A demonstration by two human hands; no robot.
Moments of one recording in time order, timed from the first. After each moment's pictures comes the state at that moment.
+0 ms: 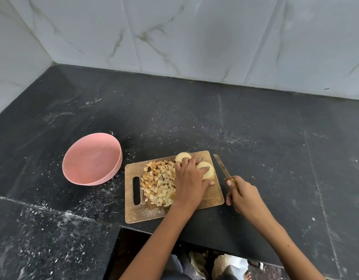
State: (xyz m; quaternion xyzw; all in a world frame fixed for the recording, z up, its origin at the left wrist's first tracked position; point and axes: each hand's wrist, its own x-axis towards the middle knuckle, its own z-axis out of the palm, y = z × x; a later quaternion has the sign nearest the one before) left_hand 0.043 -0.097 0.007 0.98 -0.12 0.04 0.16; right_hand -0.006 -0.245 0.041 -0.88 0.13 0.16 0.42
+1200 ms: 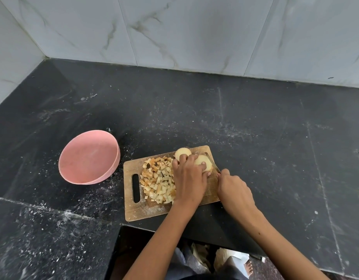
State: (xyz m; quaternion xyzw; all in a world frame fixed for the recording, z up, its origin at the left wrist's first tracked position) left_hand 0.042 -0.099 0.000 0.98 -0.08 0.08 0.17; right_hand 0.009 -0.210 0.037 -0.96 0.12 0.19 0.15
